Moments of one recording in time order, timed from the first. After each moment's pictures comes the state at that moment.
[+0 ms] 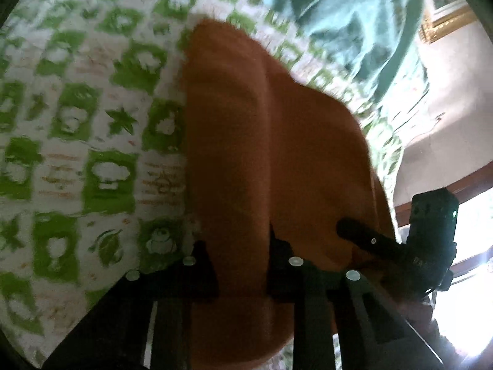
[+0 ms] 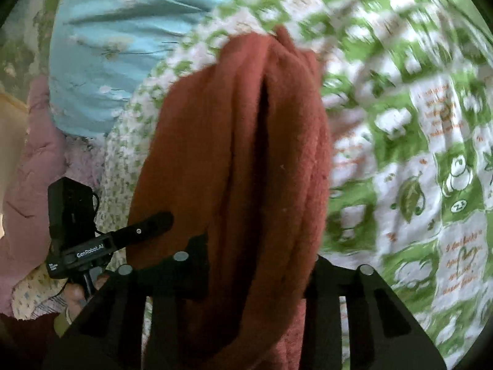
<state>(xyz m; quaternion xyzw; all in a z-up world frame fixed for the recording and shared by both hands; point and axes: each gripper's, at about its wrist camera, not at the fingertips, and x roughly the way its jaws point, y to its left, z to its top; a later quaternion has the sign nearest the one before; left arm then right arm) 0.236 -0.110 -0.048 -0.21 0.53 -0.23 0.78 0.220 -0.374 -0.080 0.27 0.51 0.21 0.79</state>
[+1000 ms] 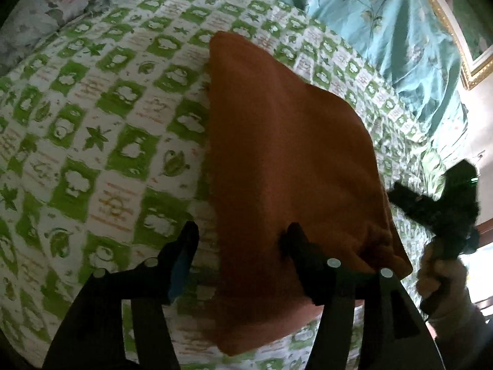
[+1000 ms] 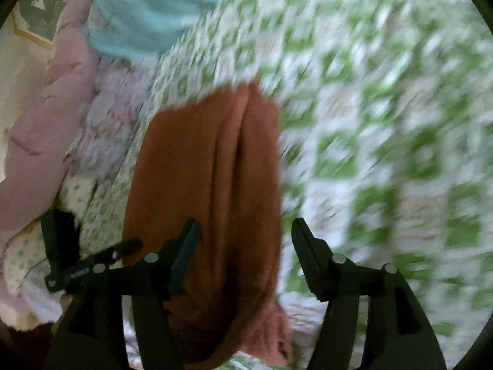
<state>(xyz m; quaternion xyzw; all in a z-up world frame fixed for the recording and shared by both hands) 0.065 0.165 -0.033 -0.21 0.54 -0.06 0.81 0.176 -0.183 -0.058 0.20 0.54 0.29 0.77</state>
